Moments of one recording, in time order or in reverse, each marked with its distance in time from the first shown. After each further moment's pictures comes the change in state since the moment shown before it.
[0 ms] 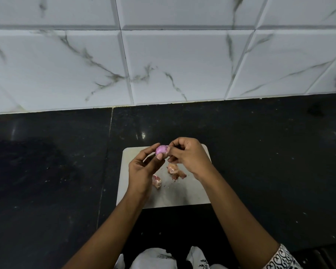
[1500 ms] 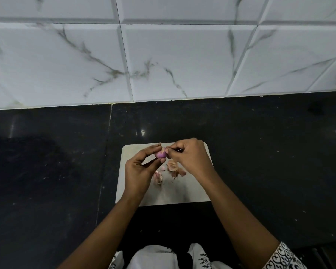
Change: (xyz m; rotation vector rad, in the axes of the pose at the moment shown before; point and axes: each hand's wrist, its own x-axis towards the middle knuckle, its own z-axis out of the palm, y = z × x) left_hand -0.003 -0.001 -0.010 0.370 -0.014 0.242; right_hand -0.002 0.010 0.000 -0.333 0.060 -0.167
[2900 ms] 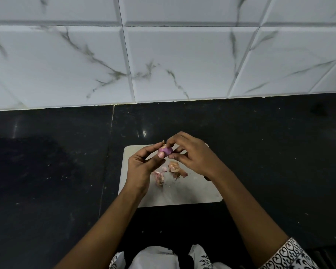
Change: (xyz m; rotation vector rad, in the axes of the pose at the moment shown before) left_hand 0.010 0.008 0.001 -0.228 -0.056 -0.232; right_hand 0.007 0.005 -0.017 -0.248 -0.177 -0.385
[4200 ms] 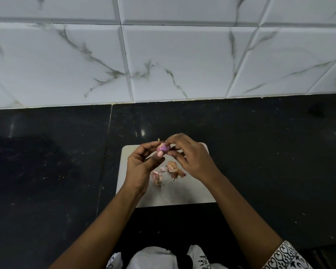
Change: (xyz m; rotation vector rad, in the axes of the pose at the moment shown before) left_hand 0.003 -0.002 0.002 -0.061 -0.024 0.014; right_hand -0.004 0.008 0.017 -0.053 0.216 -0.105
